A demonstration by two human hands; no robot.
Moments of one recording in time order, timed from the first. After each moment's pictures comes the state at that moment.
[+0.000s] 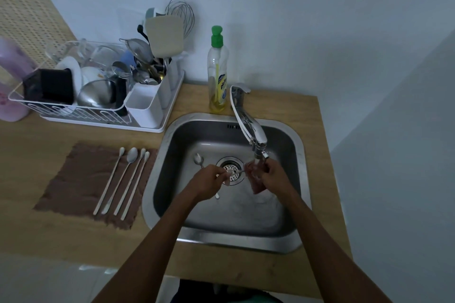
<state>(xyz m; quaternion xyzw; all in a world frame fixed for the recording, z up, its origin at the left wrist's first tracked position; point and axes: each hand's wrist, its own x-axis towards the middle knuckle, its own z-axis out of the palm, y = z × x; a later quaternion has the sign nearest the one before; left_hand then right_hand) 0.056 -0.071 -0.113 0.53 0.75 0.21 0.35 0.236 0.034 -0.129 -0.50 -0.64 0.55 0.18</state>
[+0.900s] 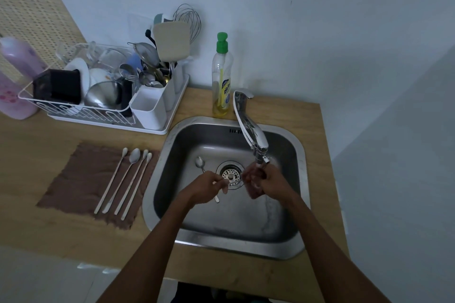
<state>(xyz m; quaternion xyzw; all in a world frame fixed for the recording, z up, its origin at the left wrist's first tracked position) 0.059 -0.083 -0.090 0.46 0.74 0.21 0.44 0.239 0.043 -0.127 -0.41 -0.72 0.55 0.11</state>
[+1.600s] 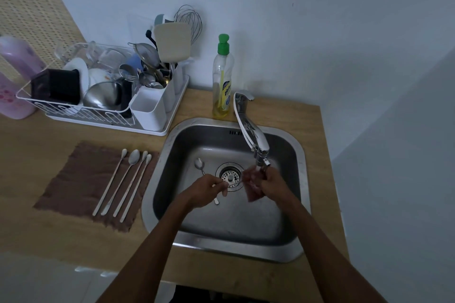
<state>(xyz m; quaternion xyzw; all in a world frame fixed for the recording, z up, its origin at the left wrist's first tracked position) 0.065 -0.090 -0.072 0.44 0.73 0.24 0.46 0.233 0.039 -0.136 -0.47 -0.64 0.59 0.14</state>
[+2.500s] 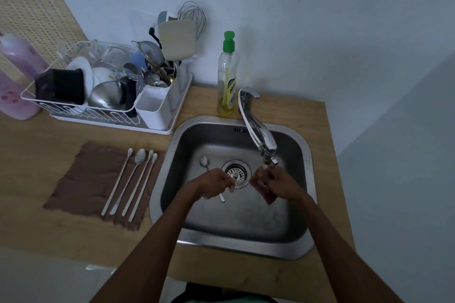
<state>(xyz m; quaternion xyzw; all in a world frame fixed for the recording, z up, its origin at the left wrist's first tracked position) 0.046 -0.069 -0.077 0.46 0.72 0.15 0.51 0.239 0.050 -0.135 -0.46 -0.72 0.52 0.05</state>
